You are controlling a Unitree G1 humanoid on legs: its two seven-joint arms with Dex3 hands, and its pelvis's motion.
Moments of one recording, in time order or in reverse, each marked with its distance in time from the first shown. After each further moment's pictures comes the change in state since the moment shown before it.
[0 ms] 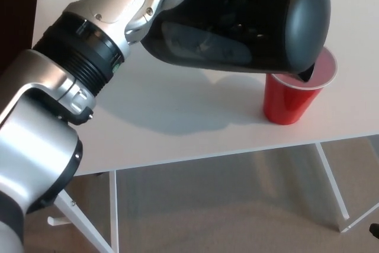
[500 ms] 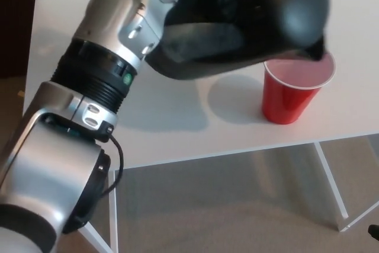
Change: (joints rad) left_arm 0.107 -0.138 0.376 -0.042 -0.217 0.128 -0.178; right_arm 0.006 0.001 0.008 -0.007 -0.002 -0.001 0.002
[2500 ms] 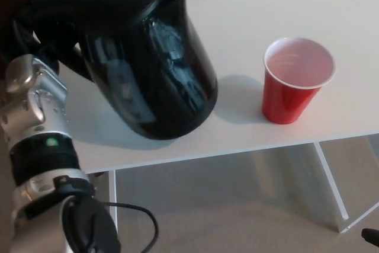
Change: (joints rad) left_arm 0.339 -0.186 0.907 -0.118 -0.846 0.353 -0.193; right_arm -0.002 -0.030 0.070 0.006 -0.047 -0.023 0.003
